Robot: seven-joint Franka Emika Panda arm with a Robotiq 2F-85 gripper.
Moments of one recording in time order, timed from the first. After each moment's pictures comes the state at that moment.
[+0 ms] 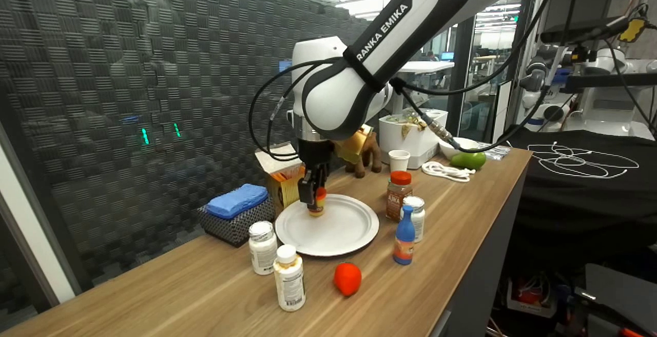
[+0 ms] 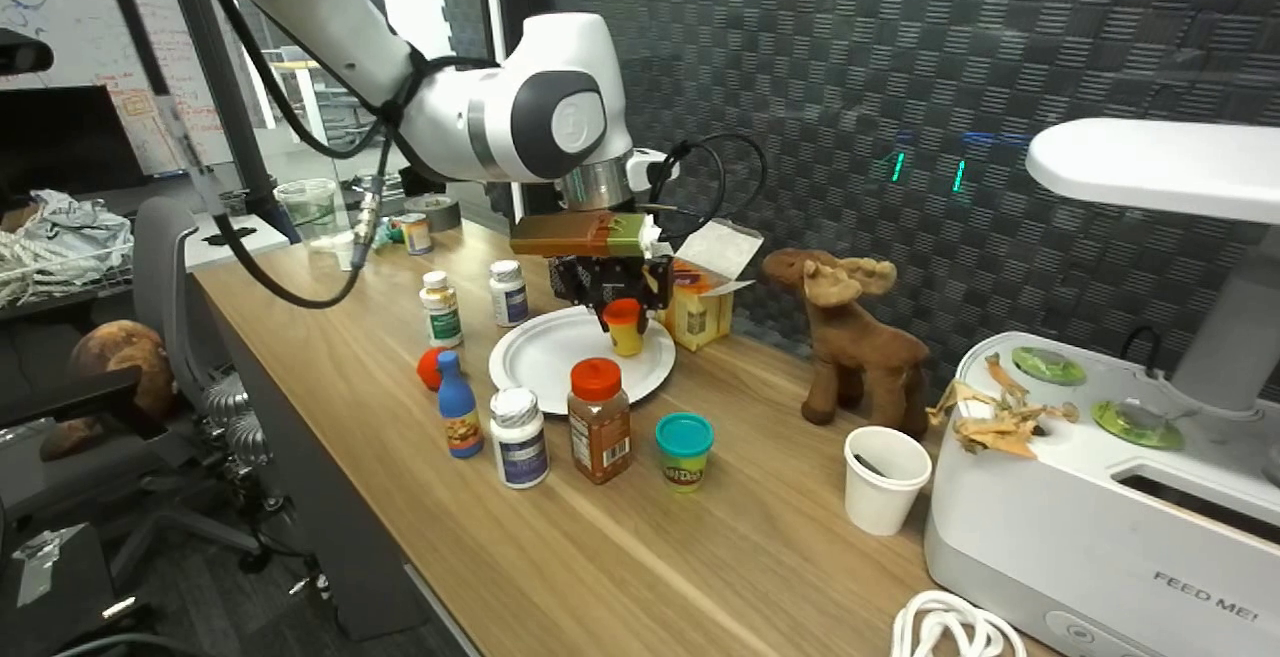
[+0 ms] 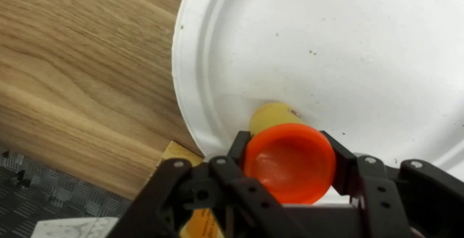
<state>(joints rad) 0.05 0.61 0.05 -1.74 -0.20 2.48 -0.21</state>
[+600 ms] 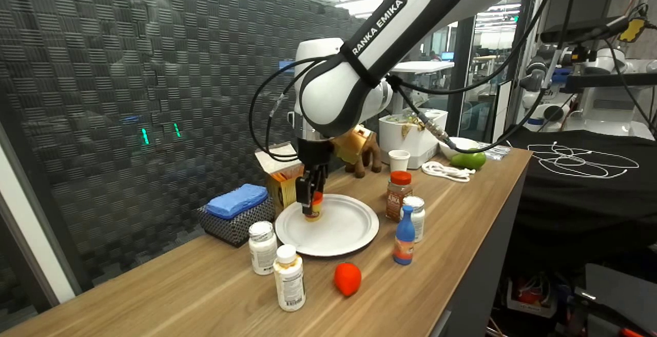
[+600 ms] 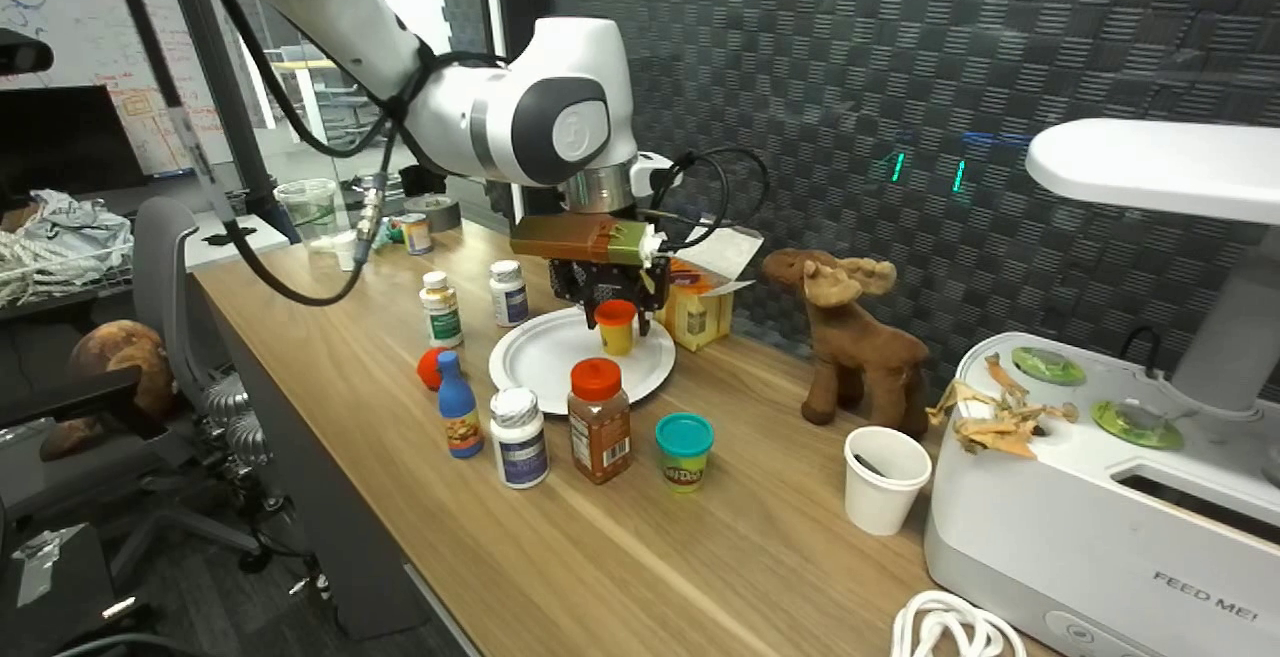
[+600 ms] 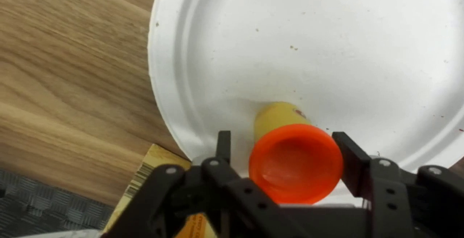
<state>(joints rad) 0.02 0.61 0.09 -1.73 -0.13 2.48 -0.26</state>
